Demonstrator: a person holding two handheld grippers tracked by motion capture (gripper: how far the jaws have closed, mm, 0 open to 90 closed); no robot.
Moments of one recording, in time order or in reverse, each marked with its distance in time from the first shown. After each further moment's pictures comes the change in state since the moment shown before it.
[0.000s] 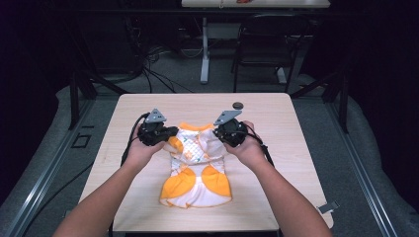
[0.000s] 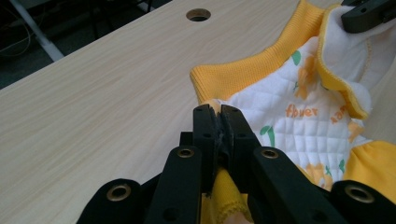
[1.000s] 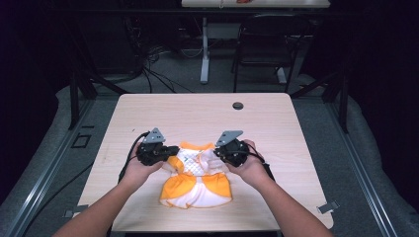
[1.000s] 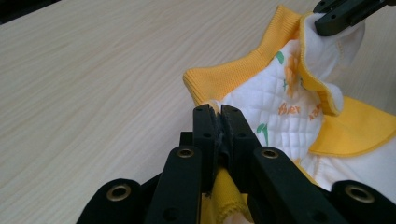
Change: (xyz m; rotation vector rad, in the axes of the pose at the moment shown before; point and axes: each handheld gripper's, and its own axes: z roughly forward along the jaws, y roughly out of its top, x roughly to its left) left arm -0.028 -0.042 -0.007 0.024 -0.100 0.010; right arm 0.035 -0.041 -0.001 0.026 0.086 -0.011
